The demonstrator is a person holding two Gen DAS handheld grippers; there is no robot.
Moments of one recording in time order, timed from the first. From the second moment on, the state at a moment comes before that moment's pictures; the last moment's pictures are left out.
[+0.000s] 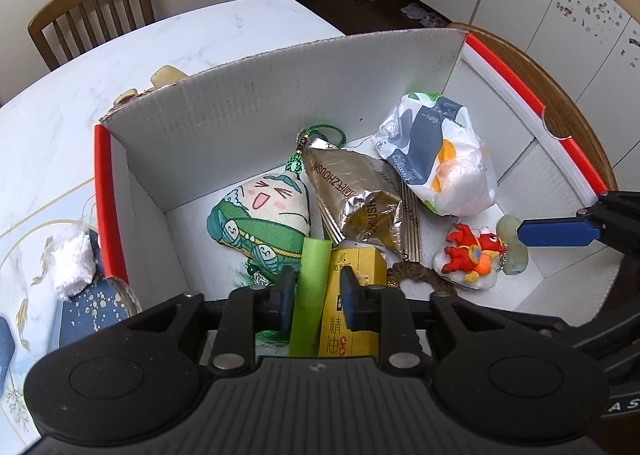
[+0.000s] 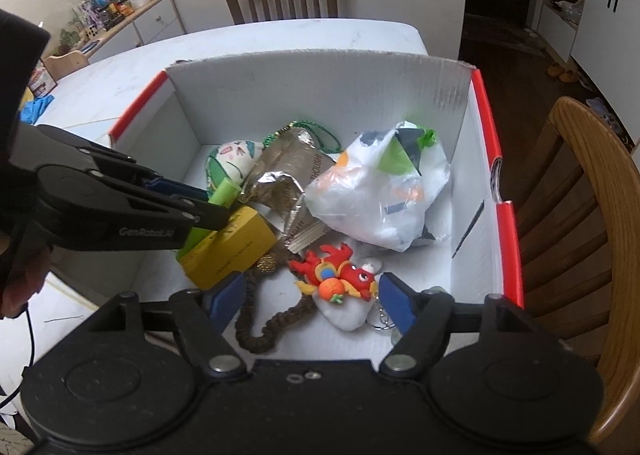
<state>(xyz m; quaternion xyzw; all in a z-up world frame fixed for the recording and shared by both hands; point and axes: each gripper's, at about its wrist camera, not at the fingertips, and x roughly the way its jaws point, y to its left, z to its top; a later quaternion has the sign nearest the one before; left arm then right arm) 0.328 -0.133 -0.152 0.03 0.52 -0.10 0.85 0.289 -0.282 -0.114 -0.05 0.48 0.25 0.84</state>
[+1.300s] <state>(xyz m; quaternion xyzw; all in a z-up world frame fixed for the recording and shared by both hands) 0.240 -0.035 -0.056 0.00 0.39 -0.10 0.91 0.230 -0.231 -0.027 0.01 0.38 0.29 0.88</state>
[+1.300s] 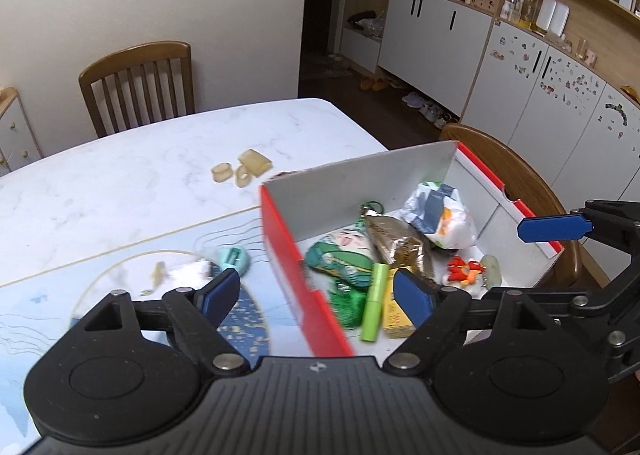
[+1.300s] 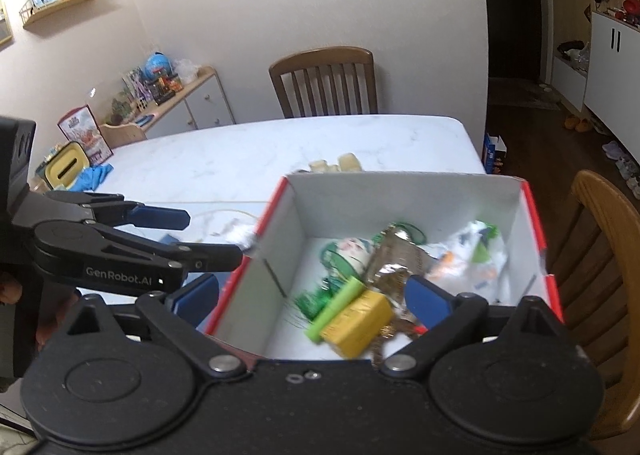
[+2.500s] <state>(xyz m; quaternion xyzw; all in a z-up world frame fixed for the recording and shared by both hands) 0.268 0.097 -0.134 0.05 0.35 -0.11 0.93 0.270 -0.063 -0.029 0.06 0.44 0.22 0.87</state>
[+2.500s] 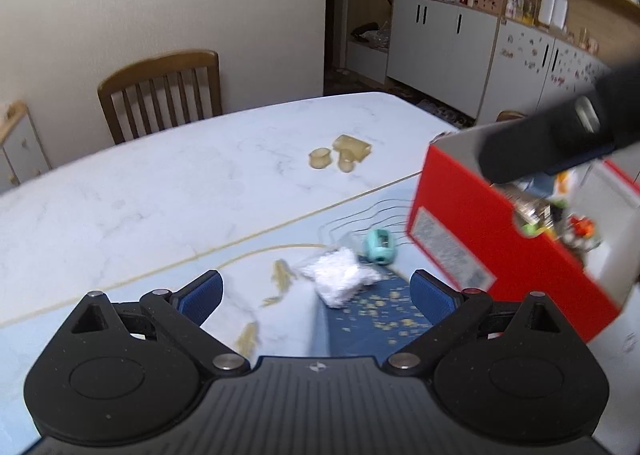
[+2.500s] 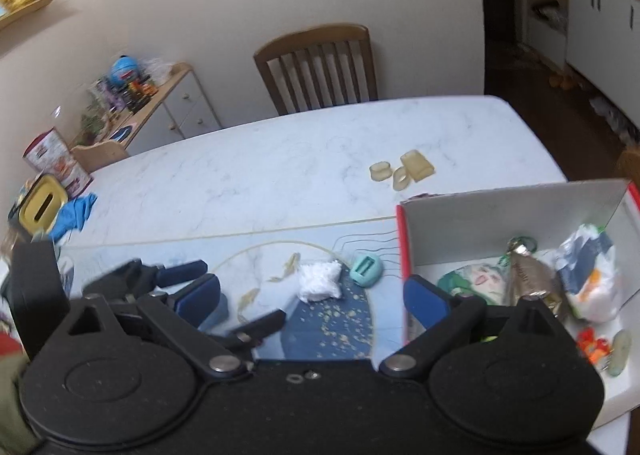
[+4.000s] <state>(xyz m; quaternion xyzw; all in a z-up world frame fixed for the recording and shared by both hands) 0.330 0.103 -0.210 0.05 0.33 -0.25 0.91 0.382 -0.012 -0.152 0.23 0.58 -0.11 0.77</state>
